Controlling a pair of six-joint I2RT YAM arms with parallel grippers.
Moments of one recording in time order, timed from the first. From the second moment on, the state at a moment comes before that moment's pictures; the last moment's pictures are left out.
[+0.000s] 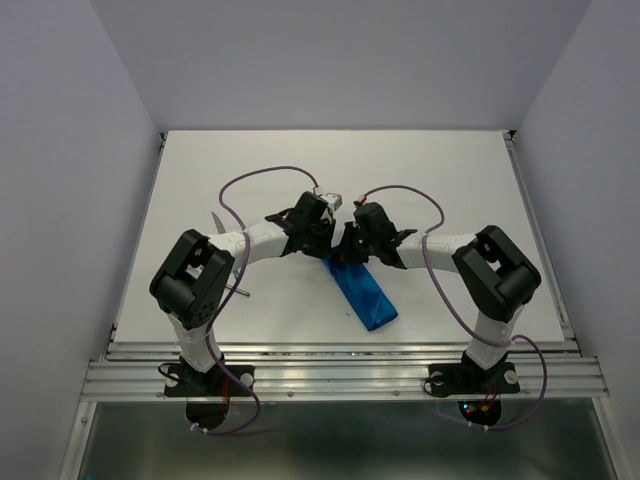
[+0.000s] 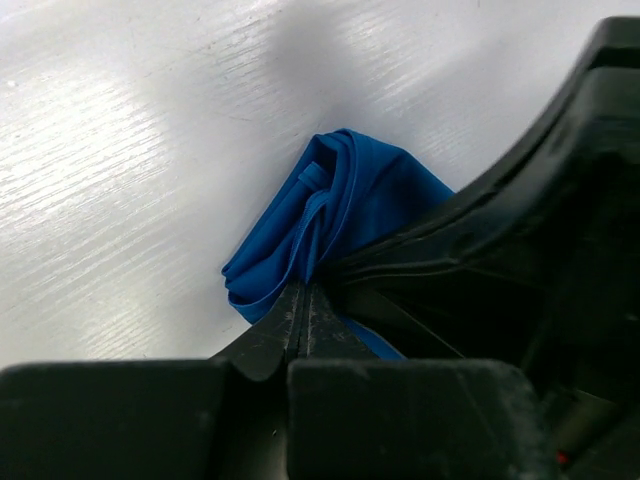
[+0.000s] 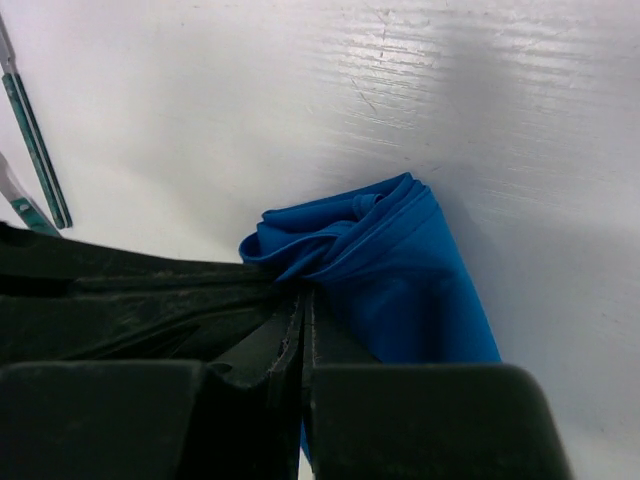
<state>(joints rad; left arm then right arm) -0.67 1.77 1.07 -0.21 0.14 -0.34 0.66 1.79 0.96 0.09 -0.19 0.78</state>
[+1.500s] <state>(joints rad) -0.63 1.76 1.08 -0.19 0.28 -0.37 0.66 1.82 0.95 0.12 -0.18 0.79</state>
